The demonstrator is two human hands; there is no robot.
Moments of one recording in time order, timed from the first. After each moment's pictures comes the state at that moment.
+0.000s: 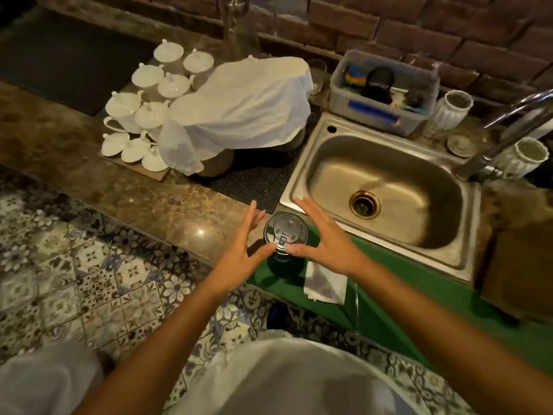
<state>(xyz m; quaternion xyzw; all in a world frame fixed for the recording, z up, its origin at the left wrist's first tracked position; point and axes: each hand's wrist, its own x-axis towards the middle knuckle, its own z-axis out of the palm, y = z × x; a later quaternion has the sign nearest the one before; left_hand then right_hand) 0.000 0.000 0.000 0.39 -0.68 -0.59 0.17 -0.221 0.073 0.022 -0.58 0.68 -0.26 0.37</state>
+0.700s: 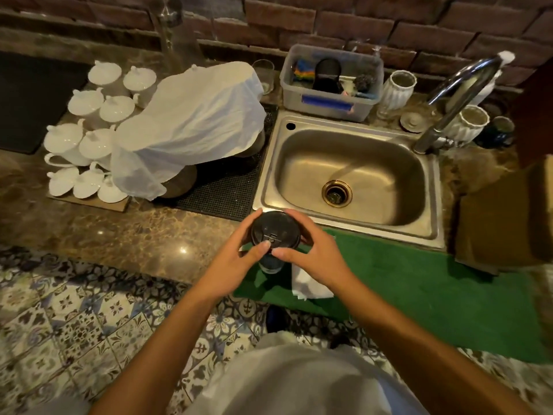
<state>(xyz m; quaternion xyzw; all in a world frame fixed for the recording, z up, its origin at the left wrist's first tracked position) -0.032 -0.010 0.033 0.34 -0.66 -0.66 0.12 -0.203 0.103 0.027 -0.38 0.70 -0.46 0.39</state>
